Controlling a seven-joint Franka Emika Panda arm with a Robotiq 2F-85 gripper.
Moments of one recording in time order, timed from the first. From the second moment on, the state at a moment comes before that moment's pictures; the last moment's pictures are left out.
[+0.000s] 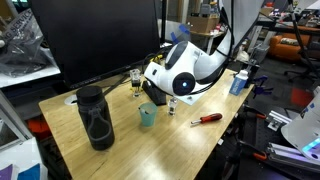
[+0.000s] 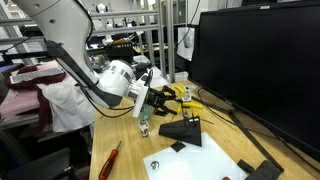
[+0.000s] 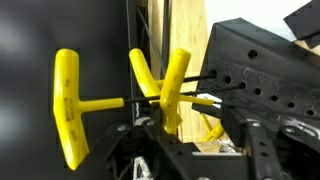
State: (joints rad) arm 0.21 0.53 0.17 -2.08 -1.85 2.14 0.81
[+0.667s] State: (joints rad) arm 0.20 0.56 0.17 -2.07 -1.85 2.18 0.82
